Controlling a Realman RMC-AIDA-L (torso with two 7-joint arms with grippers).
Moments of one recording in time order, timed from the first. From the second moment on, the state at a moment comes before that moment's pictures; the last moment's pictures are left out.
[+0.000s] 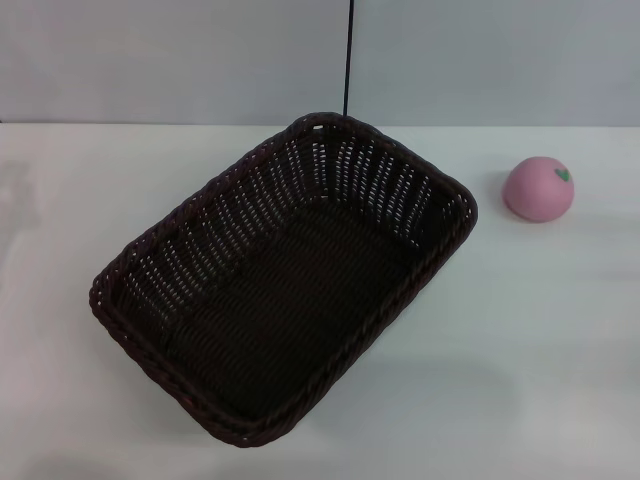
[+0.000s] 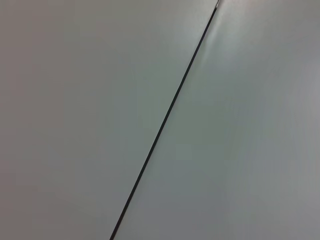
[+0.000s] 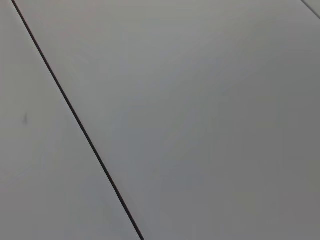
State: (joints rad) left arm -0.31 -2.06 0.50 0.13 0.82 1.80 -0.83; right arm 0.37 2.08 -0.19 -0.02 -0.85 -1.51 0.71
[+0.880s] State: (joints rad) left arm -0.32 -2.06 0.50 0.14 0.82 1.79 -0.88; right arm 0.37 2.08 -0.19 -0.02 -0.85 -1.49 0.71
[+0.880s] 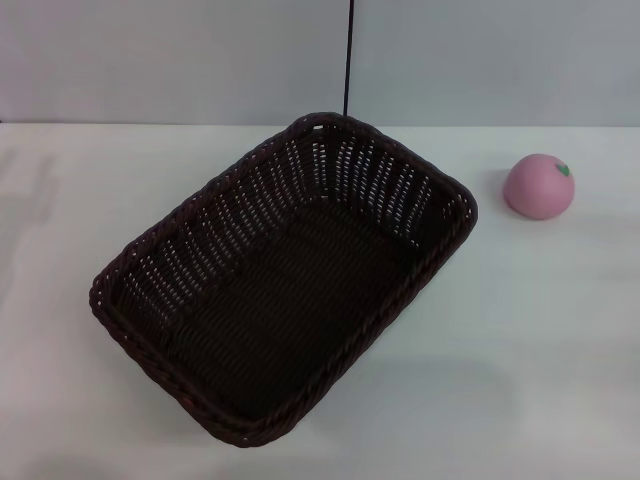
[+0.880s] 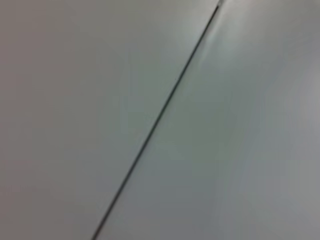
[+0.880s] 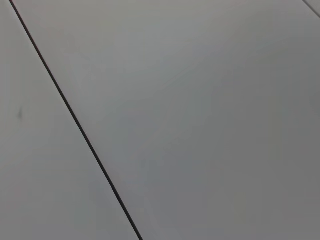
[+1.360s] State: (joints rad) left arm -0.35 -1.98 0.87 0.63 1.04 1.55 -1.48; right arm 0.36 2.08 -0.21 -0.01 -0.85 -1.50 0.76
